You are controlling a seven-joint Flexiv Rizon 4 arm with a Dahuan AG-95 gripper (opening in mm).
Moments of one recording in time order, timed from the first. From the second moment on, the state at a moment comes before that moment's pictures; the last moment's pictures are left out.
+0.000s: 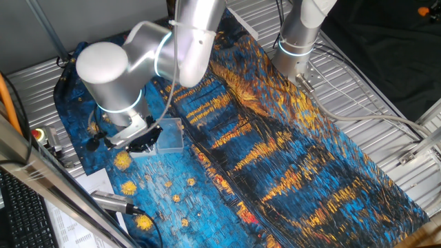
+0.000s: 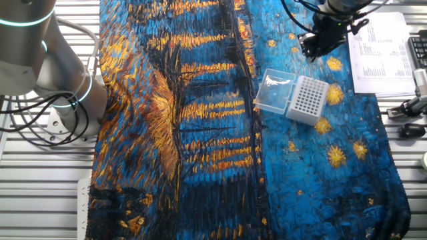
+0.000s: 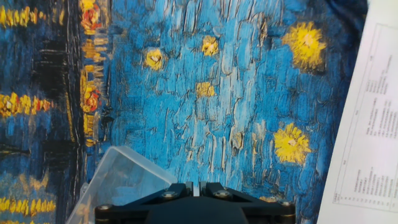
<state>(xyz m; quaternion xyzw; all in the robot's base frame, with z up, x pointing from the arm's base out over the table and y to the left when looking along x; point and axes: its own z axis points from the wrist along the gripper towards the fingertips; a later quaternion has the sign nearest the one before) 0.624 0.112 0.101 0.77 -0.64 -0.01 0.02</state>
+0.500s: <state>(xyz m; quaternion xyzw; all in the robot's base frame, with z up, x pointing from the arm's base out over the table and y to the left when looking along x) 0.621 0.106 0.104 0.77 -0.63 -0.02 0.00</state>
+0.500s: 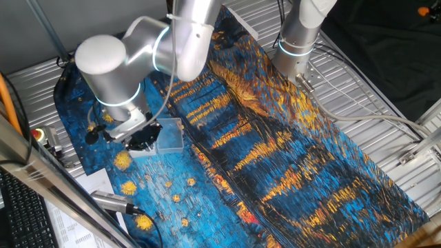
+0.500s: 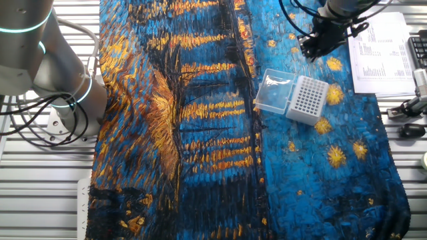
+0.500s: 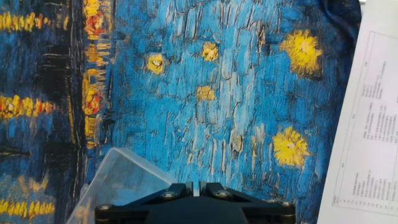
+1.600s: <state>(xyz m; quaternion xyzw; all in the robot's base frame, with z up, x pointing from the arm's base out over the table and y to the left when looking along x) 0.618 0.098 0.108 0.78 -0.63 -0.06 -0.05</state>
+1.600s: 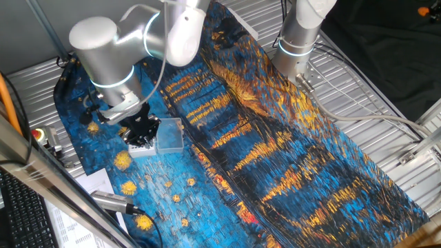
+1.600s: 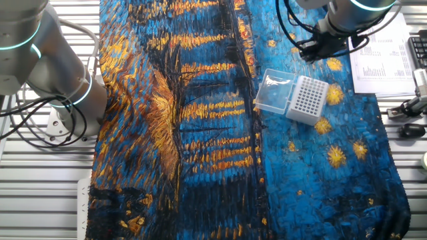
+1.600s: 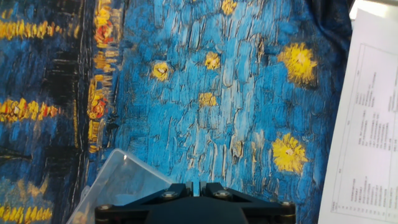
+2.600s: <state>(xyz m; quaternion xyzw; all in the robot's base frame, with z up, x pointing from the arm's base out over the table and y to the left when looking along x) 0.616 0.095 0.109 0.77 -0.63 -0.08 -0.08</state>
